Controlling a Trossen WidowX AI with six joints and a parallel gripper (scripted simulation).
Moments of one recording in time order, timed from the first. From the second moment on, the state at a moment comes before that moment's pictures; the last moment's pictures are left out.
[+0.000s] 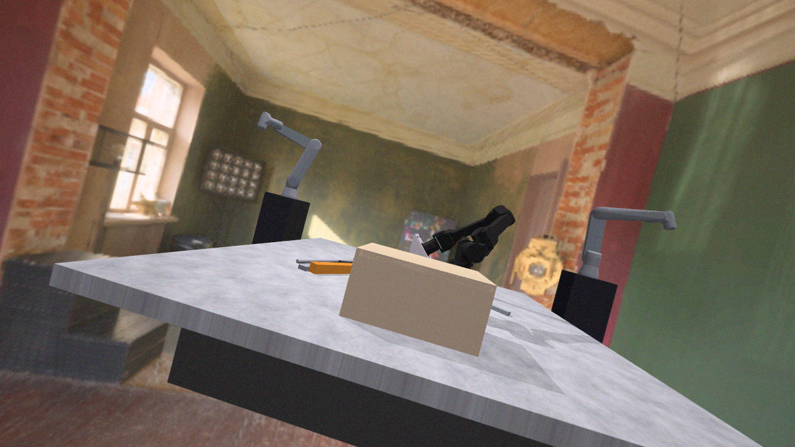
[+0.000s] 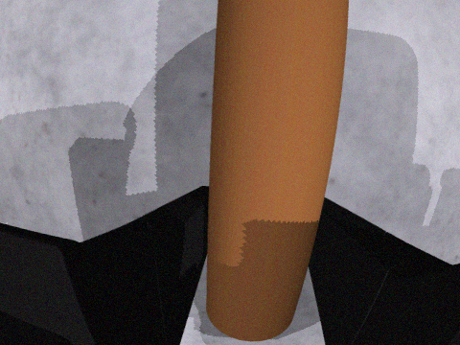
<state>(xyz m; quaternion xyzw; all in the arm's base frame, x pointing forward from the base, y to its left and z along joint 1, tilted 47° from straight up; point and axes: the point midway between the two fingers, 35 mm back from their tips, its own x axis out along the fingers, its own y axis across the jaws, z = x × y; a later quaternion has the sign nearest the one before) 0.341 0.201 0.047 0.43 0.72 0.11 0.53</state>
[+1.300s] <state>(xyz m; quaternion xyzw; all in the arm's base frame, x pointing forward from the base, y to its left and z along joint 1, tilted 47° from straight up) 0.318 0.205 0.055 0.43 0.72 0.11 0.53</state>
